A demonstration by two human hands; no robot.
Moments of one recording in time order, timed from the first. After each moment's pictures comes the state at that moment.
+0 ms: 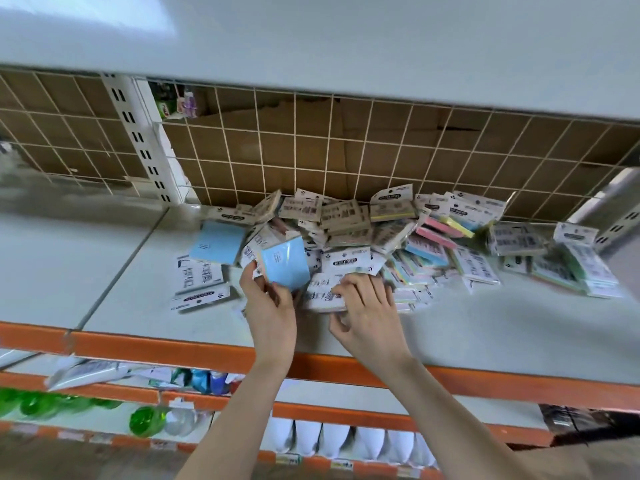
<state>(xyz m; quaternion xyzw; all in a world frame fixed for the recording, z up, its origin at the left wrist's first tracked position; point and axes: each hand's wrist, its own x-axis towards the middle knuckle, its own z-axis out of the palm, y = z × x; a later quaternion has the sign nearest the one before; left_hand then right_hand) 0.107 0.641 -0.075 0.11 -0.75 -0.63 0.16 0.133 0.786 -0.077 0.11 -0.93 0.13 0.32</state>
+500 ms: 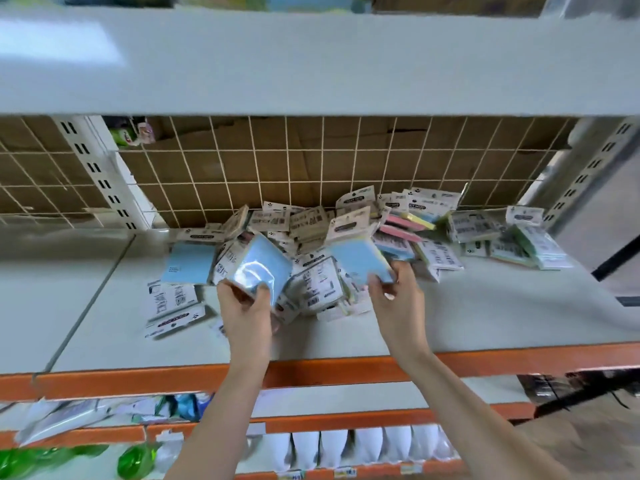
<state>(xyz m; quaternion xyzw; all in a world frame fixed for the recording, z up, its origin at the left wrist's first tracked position) 0.110 0.645 -0.049 0.09 -0.65 -0.74 0.14 0.154 0.828 -0.044 -0.14 -0.81 0.52 0.25</state>
